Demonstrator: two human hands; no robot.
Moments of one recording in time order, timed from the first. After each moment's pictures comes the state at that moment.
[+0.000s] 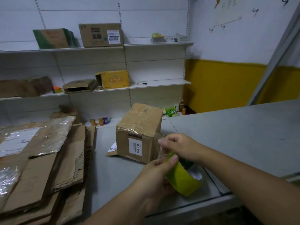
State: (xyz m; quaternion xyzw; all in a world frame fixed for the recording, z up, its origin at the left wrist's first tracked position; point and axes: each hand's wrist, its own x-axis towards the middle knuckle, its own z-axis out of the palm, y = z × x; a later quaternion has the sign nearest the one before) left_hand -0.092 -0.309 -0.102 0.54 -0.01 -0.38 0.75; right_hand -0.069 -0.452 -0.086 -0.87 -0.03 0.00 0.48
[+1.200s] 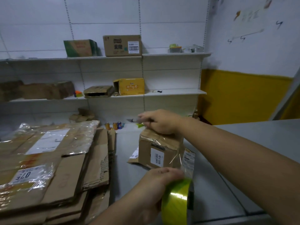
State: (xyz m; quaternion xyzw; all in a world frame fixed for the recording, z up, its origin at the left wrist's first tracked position) left_hand -0.094 -0.254 -0.075 0.65 -0.04 -0.33 0.68; right_hand 0.027 -0.380 -0.005 -0.97 -0.22 -0.03 0.14
